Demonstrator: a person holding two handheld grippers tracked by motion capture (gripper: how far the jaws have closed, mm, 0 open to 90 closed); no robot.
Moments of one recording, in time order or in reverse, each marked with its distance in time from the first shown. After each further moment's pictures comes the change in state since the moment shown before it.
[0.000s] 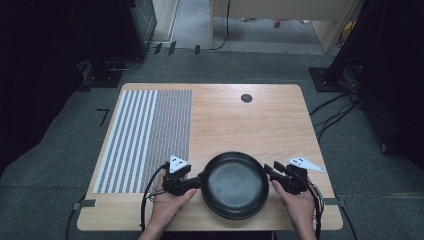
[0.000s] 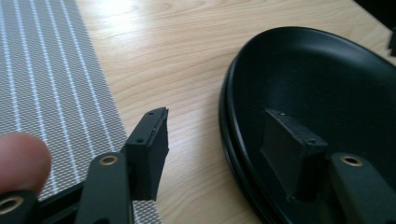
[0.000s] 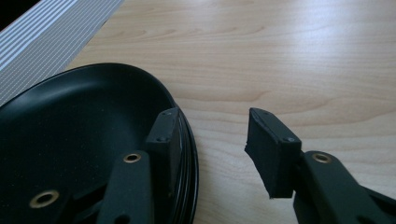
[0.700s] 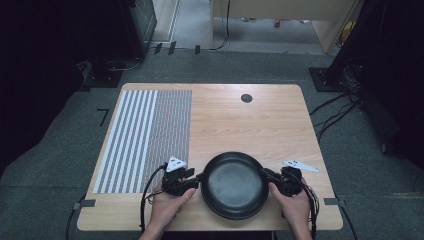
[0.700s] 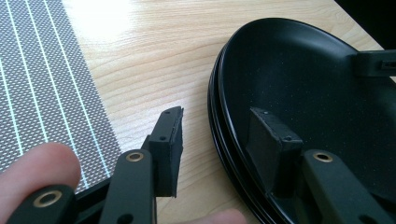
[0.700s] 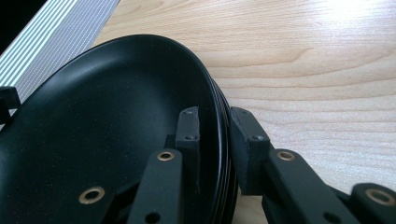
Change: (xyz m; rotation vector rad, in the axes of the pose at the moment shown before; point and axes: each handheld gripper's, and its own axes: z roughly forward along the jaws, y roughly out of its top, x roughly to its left) left arm 0.007 -0.004 0.002 0.031 -0.058 -0.045; right arm 0.007 -0.008 0.007 0.100 0.084 0.109
